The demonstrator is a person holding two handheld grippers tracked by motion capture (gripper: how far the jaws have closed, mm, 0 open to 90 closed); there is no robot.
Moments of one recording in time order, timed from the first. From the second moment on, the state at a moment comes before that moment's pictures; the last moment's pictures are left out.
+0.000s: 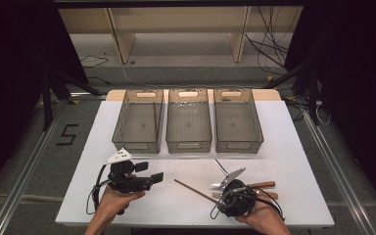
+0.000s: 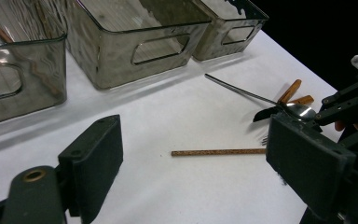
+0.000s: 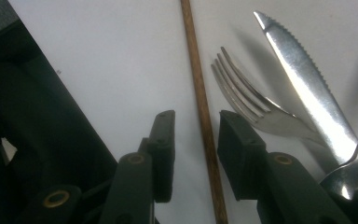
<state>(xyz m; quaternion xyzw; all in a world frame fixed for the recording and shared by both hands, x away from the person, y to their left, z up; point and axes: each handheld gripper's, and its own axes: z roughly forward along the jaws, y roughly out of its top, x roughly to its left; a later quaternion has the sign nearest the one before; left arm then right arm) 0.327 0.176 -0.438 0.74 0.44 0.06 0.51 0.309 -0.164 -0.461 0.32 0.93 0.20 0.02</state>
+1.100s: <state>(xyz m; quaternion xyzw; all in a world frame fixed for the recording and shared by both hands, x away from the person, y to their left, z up) 0.323 0.166 -0.441 0.73 0.45 0.05 0.50 0.307 -0.155 -0.446 0.29 0.93 0.23 0.07</state>
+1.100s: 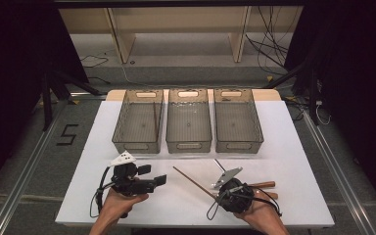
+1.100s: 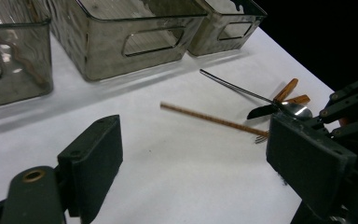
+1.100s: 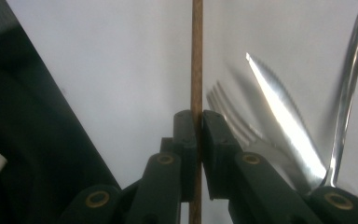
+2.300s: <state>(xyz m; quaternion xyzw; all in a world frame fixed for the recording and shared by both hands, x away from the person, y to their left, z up) 0.319 0.108 -0.465 0.68 0.46 -0.12 0.56 0.286 -0.120 -0.443 0.29 0.86 0.40 0.11</state>
